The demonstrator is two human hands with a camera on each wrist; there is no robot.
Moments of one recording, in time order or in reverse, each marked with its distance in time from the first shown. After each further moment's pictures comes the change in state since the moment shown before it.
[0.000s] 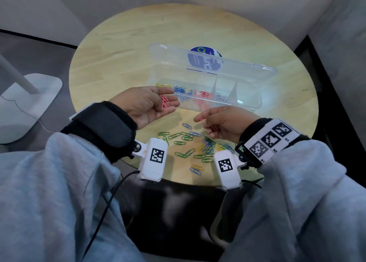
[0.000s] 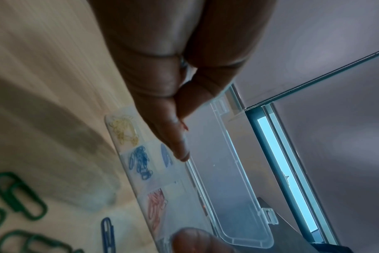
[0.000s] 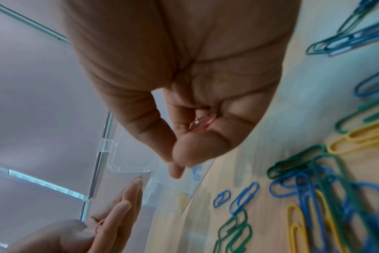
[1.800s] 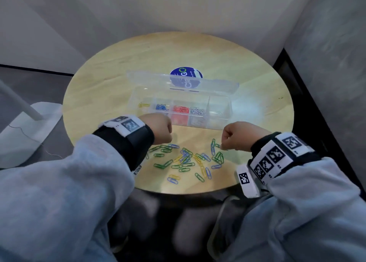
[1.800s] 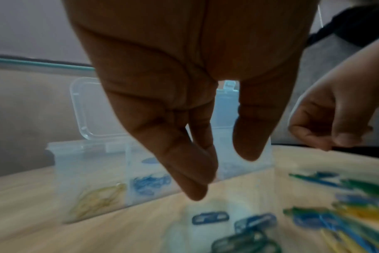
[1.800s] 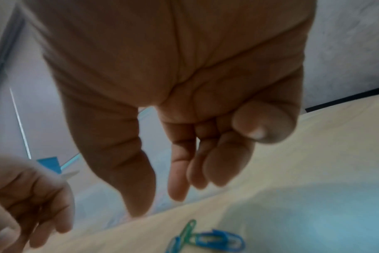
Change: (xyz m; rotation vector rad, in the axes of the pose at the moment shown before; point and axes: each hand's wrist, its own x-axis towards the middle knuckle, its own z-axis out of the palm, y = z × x) left_hand -0.008 -0.012 0.078 1.730 0.088 0.115; right_hand -0.053 0.014 -0.074 -1.029 0.280 0.010
